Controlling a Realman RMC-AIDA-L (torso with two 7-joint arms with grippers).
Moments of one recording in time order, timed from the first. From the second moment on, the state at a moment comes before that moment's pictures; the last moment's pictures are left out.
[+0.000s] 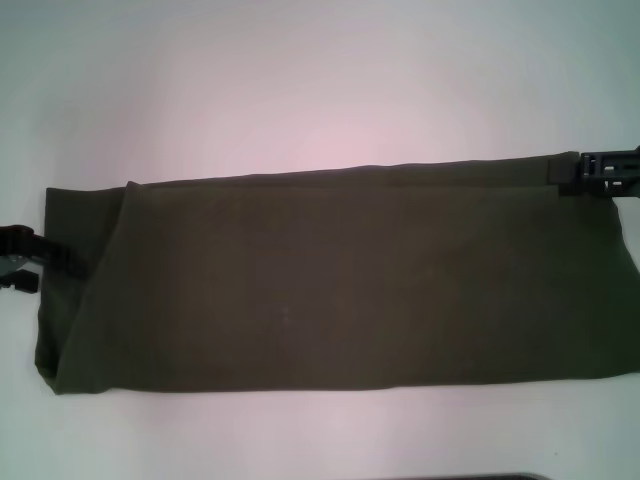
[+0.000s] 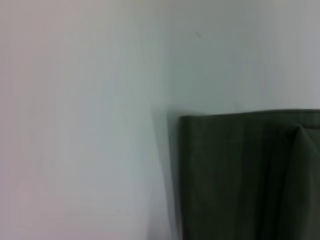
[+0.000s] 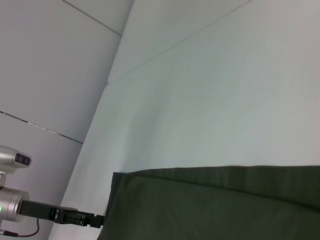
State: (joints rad) left arm -0.62 -1.96 -2.48 -0.79 -0.42 1.61 -2.57; right arm 0.51 1.91 -0.41 -0.64 -2.31 -1.76 2.18
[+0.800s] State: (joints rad) left arm -0.64 -1.97 -2.46 -0.77 -0.43 1.65 -2.57; right arm 0.50 1.91 -0.41 -0.64 -2.31 -1.76 2.18
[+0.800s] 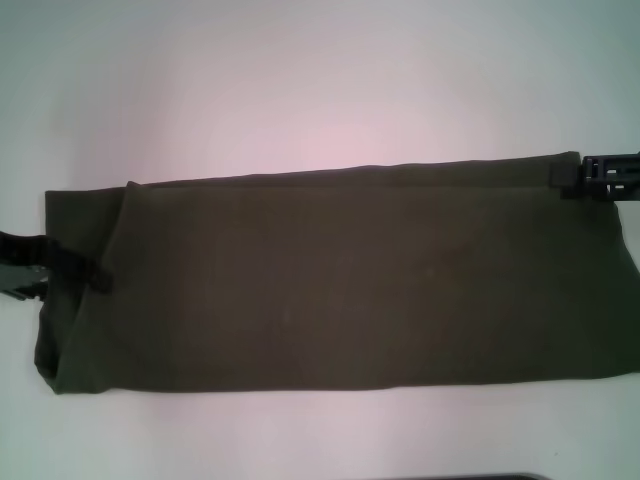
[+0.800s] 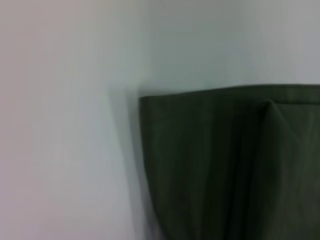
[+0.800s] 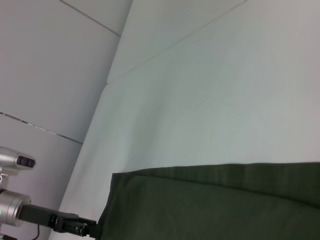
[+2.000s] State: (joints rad) left arm -0.71 -1.99 -2.50 -0.74 -0.52 1.77 -2.57; right arm 0.49 1.91 -0.41 -0.64 -2.30 -1.77 2.18
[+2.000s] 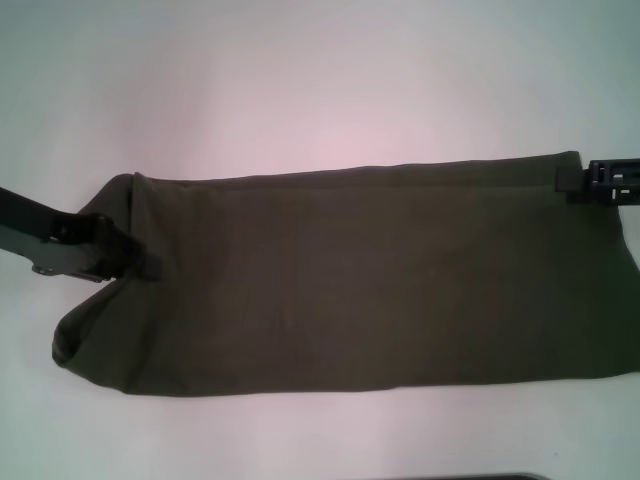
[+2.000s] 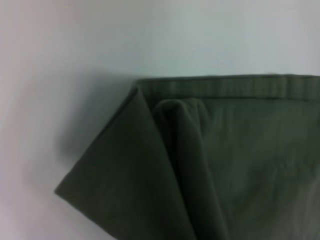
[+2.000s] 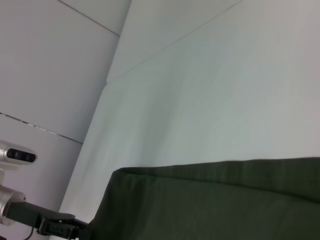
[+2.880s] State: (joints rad) left arm -0.71 -1.99 -2.48 -0.74 -0.51 1.78 -2.57; right arm 0.49 1.90 -0.41 -0.64 -2.30 -1.77 2.18
